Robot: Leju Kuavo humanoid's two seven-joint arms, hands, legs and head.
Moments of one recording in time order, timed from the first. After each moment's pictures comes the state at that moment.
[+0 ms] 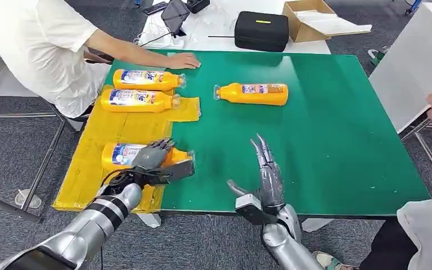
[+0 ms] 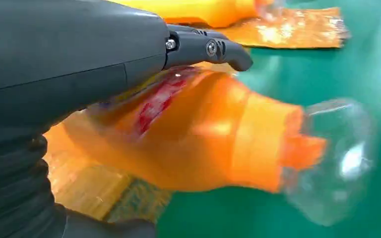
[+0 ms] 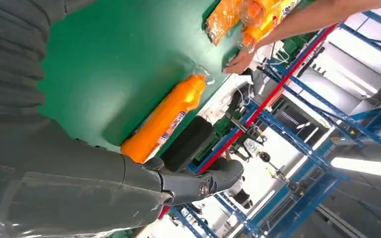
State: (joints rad) left arm -0.65 -0.13 -0.56 -0.42 -0.91 0.01 -0.27; right arm -0.21 0.01 0.48 -1.04 0.34 -0.68 -0.70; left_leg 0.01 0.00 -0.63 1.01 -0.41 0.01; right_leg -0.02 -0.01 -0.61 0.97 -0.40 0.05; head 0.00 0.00
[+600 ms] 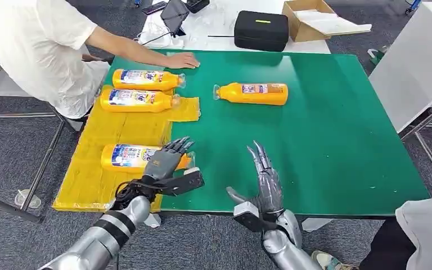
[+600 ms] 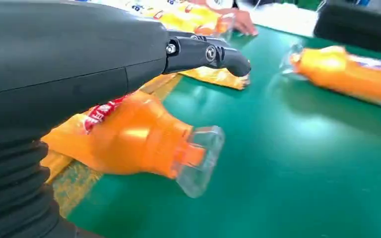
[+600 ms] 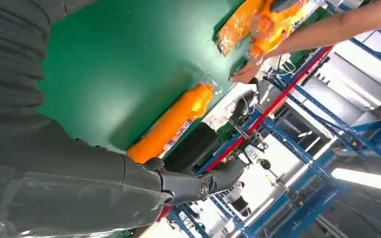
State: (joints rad) left arm -0.50 -0.14 -0.57 -0.65 -0.83 0.10 -0.41; right arm -0.18 0.00 0.50 -1.04 0.37 -0.69 -0.70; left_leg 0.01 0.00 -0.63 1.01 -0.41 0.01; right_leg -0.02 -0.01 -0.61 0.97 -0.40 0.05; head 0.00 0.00
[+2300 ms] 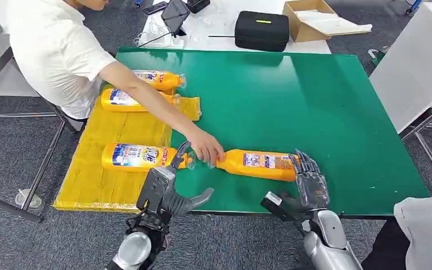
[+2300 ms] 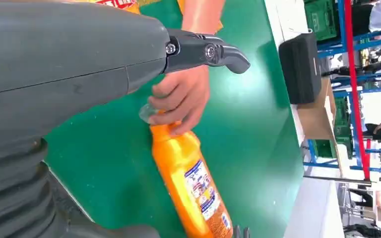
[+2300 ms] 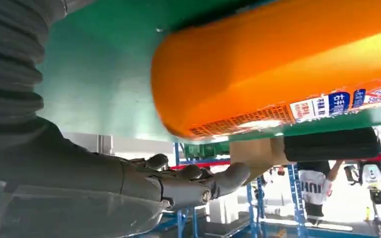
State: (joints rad) left arm -0.13 -0.19 -0.62 -1.24 -0.11 0.16 -0.36; right arm -0.19 -0.12 0.13 -0.90 1.16 -0.67 -0.25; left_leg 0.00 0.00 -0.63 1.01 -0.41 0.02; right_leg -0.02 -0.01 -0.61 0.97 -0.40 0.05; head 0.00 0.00
